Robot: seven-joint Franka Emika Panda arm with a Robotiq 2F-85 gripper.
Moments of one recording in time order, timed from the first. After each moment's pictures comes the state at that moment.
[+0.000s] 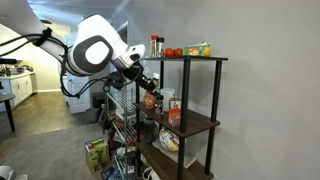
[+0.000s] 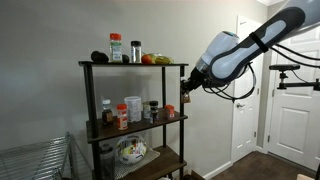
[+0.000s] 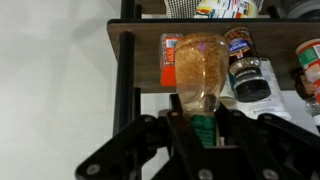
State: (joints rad) arm -0.13 -0.34 0.10 -2.54 -0.14 2.98 0.27
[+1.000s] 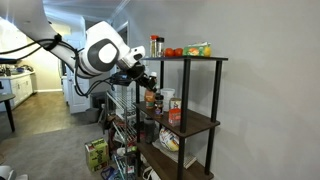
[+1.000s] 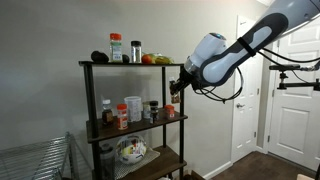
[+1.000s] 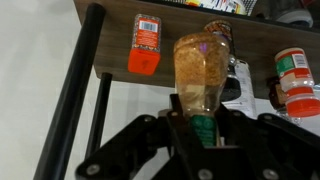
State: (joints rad) arm -0.17 -0.24 0.21 -2.44 -0.25 3.00 0.27
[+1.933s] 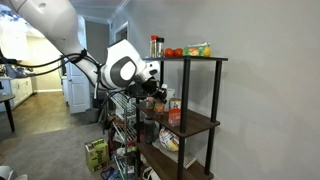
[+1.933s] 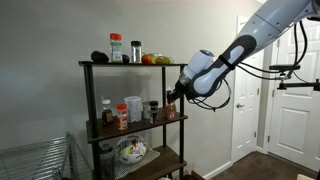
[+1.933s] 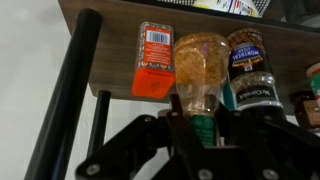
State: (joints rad) arm -0.21 0.01 0.19 -2.32 -0.28 3.09 0.26
